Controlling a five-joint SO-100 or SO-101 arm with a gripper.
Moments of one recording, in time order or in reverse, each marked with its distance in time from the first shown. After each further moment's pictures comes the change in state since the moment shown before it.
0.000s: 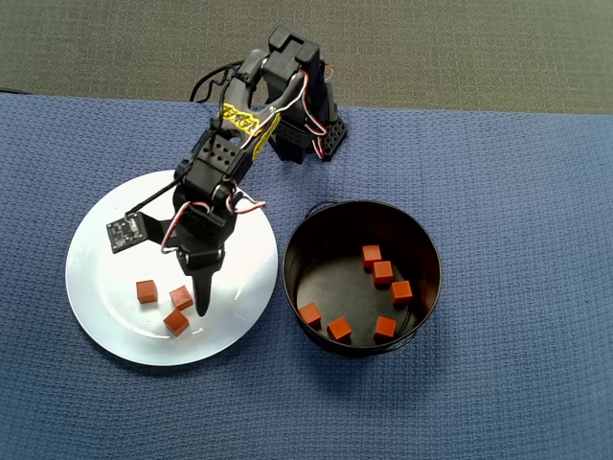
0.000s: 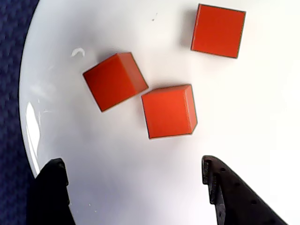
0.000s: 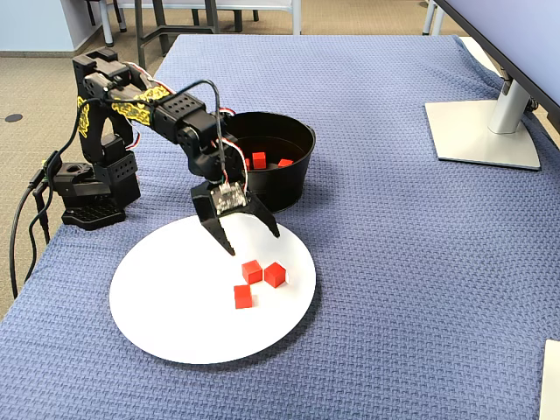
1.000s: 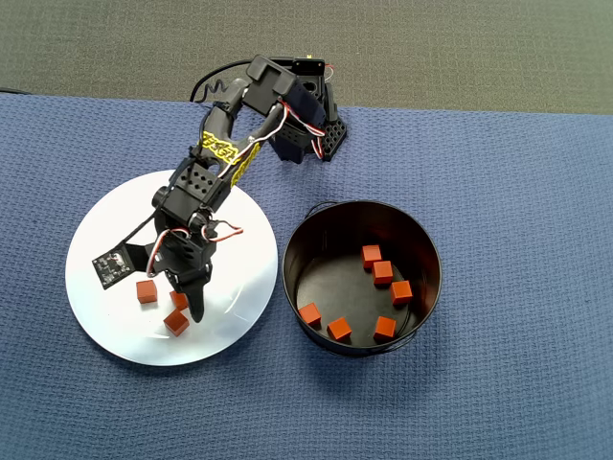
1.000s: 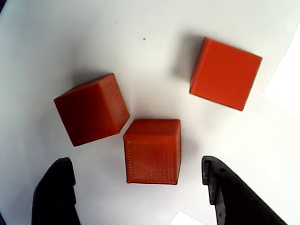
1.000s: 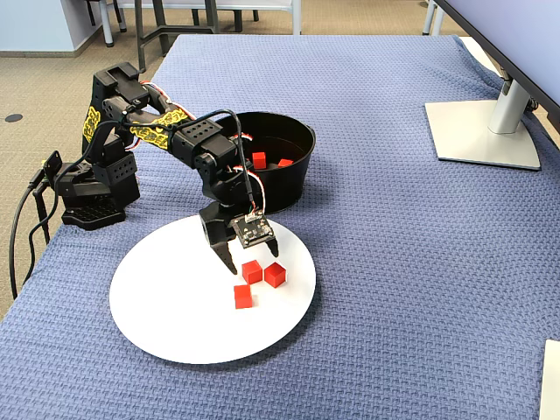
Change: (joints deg) arm 2.4 -15.7 -16.4 7.7 -12.3
